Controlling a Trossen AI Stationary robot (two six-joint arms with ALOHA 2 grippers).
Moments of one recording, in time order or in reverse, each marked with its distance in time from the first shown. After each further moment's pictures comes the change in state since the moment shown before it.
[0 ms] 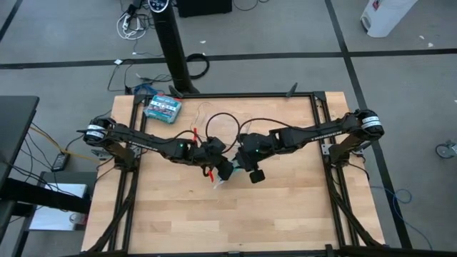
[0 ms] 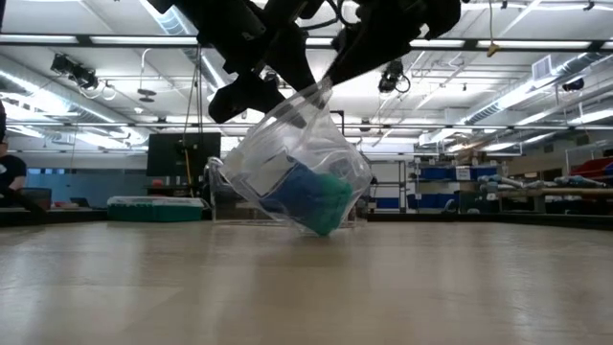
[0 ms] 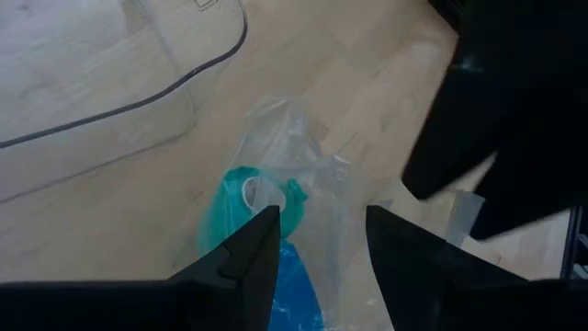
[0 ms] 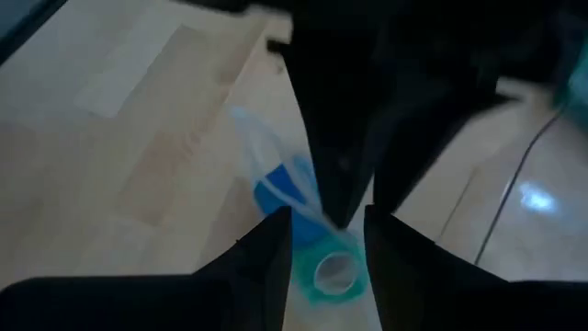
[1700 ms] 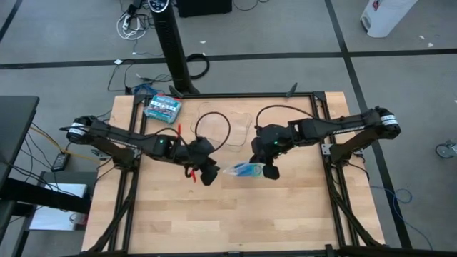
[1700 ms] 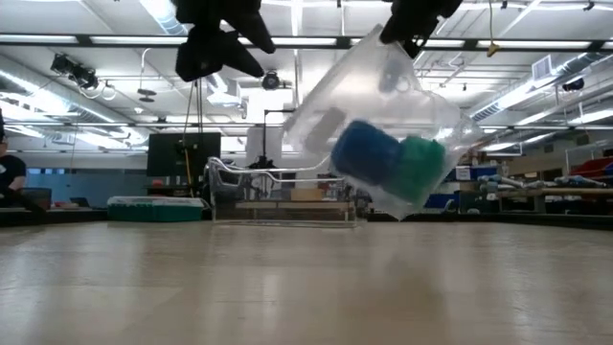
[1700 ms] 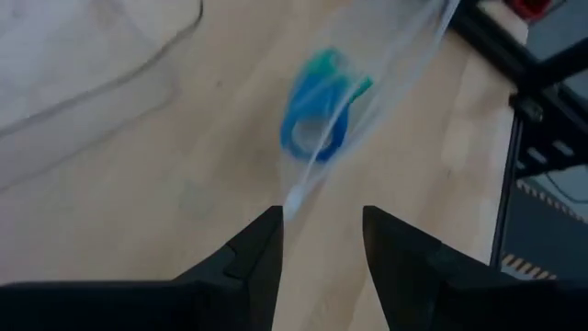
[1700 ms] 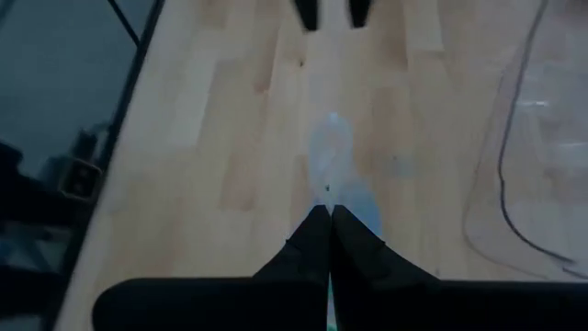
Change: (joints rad) left arm -0.055 -0.208 0.000 -0.208 0.083 0.101; right arm -0.002 -0.205 -0.001 -0.227 -0.081 0.384
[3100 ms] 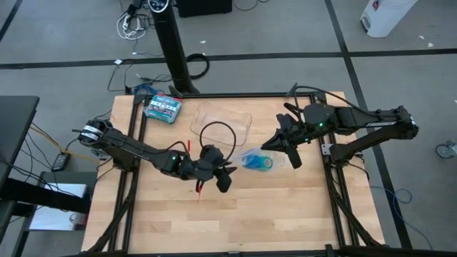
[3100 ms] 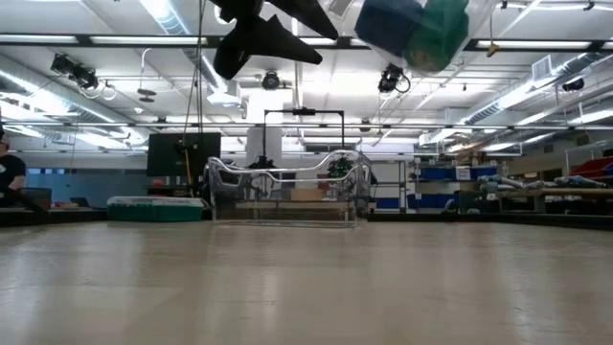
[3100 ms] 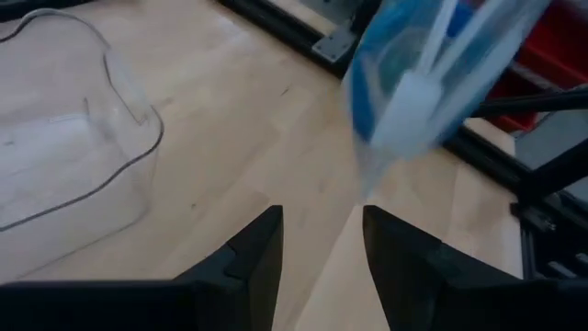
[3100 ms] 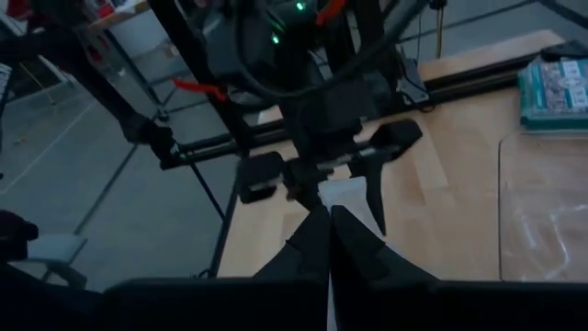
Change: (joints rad) left arm -0.114 0.165 -0.002 0.386 -0.363 0.036; right arm 0.004 -0.297 0.001 0.144 0.001 0.217
